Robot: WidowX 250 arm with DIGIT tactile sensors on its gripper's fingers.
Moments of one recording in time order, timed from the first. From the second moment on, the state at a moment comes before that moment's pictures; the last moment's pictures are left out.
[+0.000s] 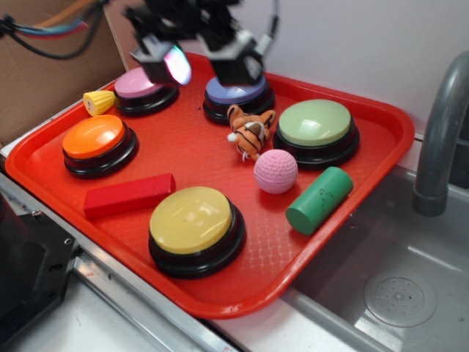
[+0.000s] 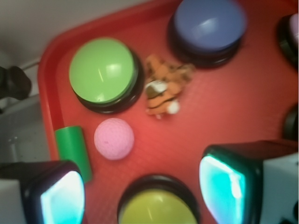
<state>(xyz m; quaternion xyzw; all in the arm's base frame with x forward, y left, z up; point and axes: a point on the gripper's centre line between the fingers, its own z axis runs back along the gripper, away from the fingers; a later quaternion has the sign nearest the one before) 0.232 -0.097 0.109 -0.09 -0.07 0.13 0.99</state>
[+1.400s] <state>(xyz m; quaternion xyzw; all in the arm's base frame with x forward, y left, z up) 0.254 -0.122 0.032 -0.14 -0.06 0.12 0.98</state>
